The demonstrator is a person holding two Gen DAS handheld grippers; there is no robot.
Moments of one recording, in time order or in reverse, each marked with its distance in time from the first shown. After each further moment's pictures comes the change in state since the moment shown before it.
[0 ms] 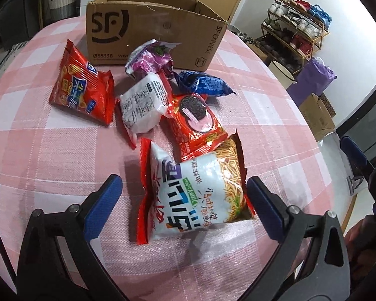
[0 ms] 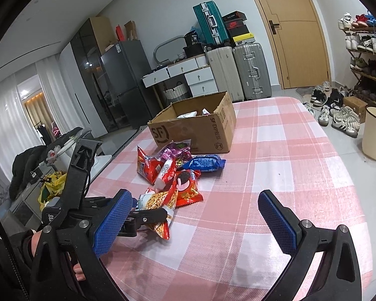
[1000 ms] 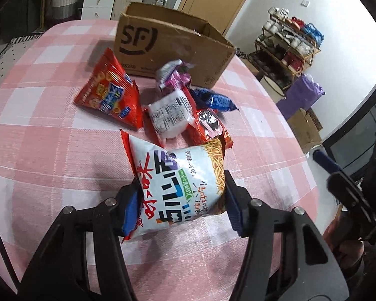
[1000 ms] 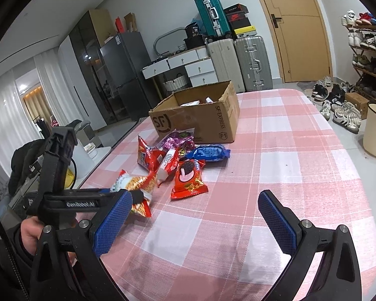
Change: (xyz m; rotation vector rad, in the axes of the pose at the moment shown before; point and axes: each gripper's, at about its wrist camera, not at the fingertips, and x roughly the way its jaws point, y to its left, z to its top) left arm -0.028 0.045 -0.010 -0.053 -0.083 -0.090; right arm 0.014 0.009 -0.010 -0.007 0.056 0.002
